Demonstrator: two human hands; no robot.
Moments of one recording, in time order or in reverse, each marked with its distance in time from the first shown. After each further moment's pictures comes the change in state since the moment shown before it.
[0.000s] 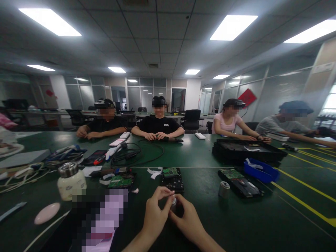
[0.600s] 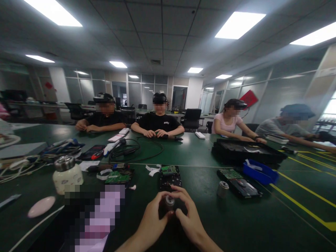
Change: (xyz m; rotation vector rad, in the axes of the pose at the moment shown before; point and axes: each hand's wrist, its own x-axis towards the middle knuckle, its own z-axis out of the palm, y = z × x) left_hand -0.013 -0.011 -0.001 -0.042 -0.205 -0.123; right_hand -0.002 -0.005 -0.012 0.203 0.072 -0.061
